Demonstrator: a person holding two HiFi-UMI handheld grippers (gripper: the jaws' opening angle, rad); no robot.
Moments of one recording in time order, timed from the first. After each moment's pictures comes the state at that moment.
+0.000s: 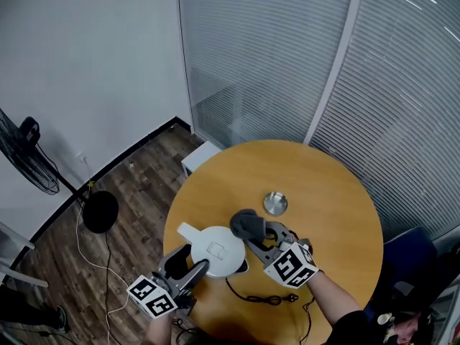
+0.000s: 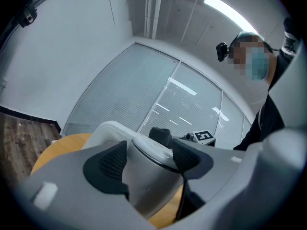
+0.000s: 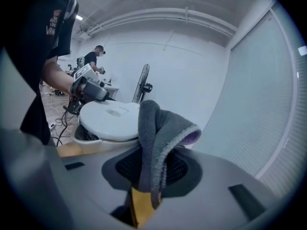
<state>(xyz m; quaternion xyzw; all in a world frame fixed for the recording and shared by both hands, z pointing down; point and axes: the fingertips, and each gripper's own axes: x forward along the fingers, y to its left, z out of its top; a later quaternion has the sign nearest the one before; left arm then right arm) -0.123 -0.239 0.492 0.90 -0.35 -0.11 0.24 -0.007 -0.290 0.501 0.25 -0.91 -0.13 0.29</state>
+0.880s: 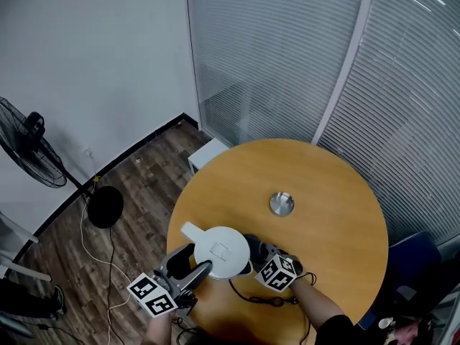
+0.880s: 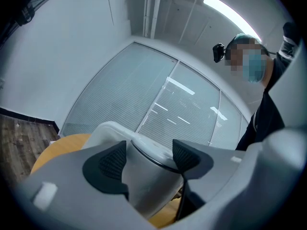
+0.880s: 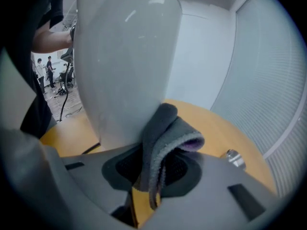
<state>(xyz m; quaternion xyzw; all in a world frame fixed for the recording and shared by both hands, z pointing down) -0.123 -0.238 0.494 0.90 -0.34 -0.11 0.24 -0.002 -0.265 0.680 0.21 -0.89 -0.01 0.41</state>
